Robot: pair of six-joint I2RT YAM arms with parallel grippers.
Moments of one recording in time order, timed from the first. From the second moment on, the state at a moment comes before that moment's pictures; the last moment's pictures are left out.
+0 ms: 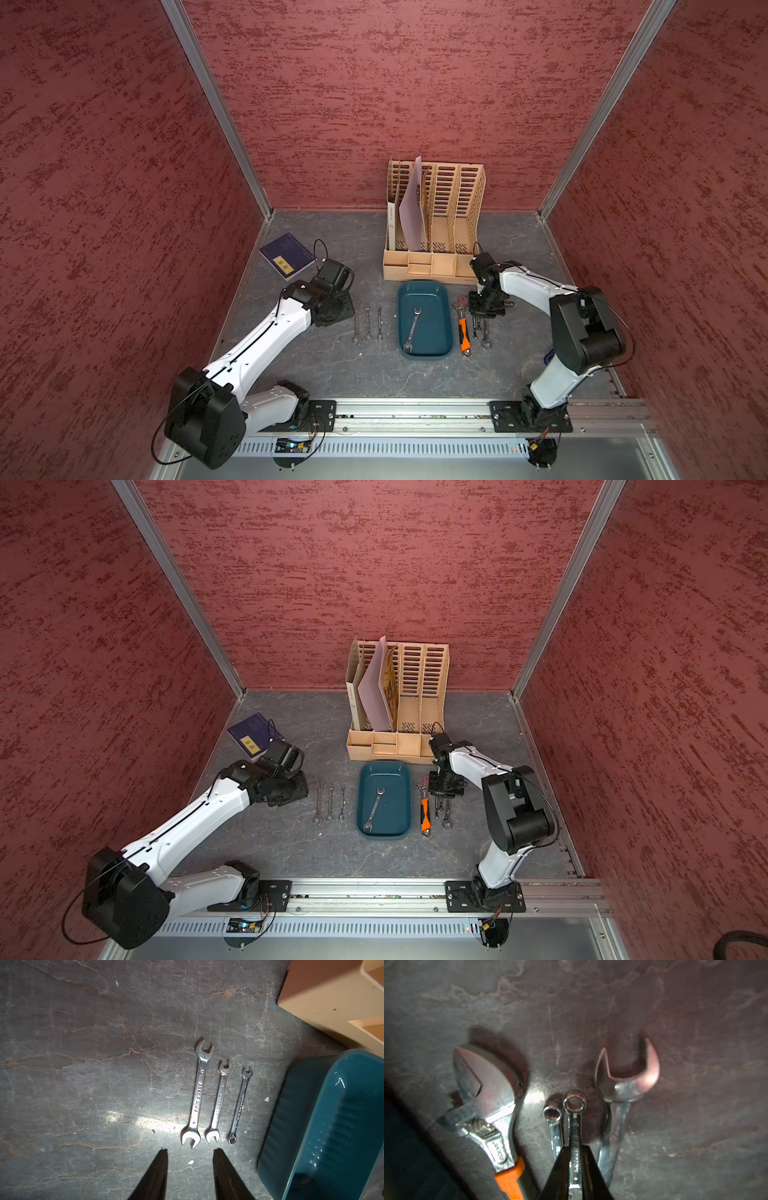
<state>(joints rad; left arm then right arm) -0.45 1.19 0.92 -0.92 -0.03 -0.74 0.27 1.73 1.03 -0.84 -0.05 0.42</state>
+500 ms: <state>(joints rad) -0.84 1.48 1.26 -0.92 -0.09 -0.83 0.26 1.60 1.04 -0.89 -0.09 0.43</state>
